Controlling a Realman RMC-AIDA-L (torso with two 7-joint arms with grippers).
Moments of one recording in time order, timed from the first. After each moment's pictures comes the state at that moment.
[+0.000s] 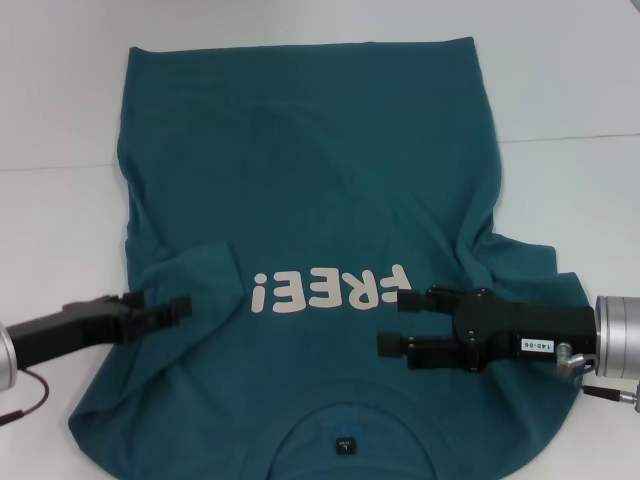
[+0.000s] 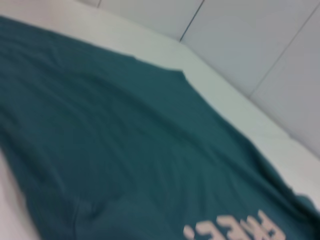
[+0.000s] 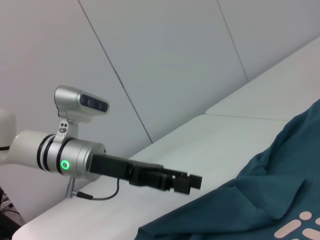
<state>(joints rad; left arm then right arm) -0.47 -2.16 0.61 0.77 2.09 1.27 -1.81 0.55 2.08 -0.62 -0.51 -2.02 -1.58 1.44</state>
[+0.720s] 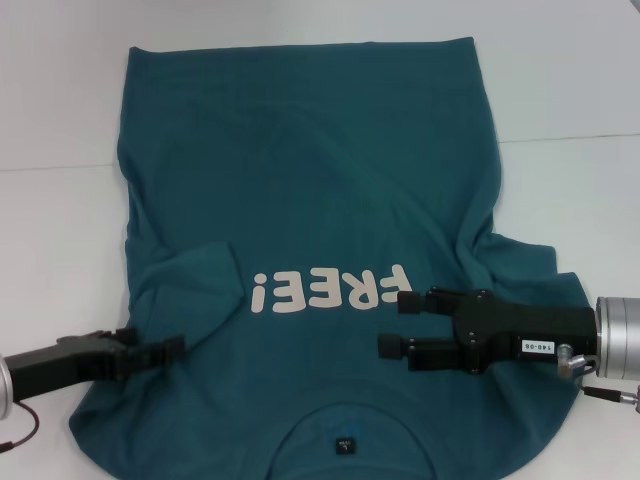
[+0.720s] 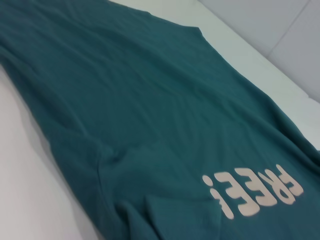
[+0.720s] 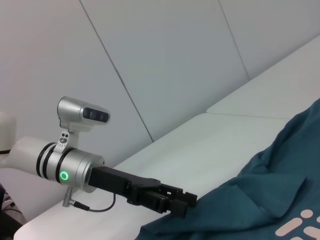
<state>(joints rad) -0.45 -2.17 0.61 0.77 2.18 1.26 -1.80 0.55 2.08 -0.62 -0.51 -2.02 -1.58 1.44</state>
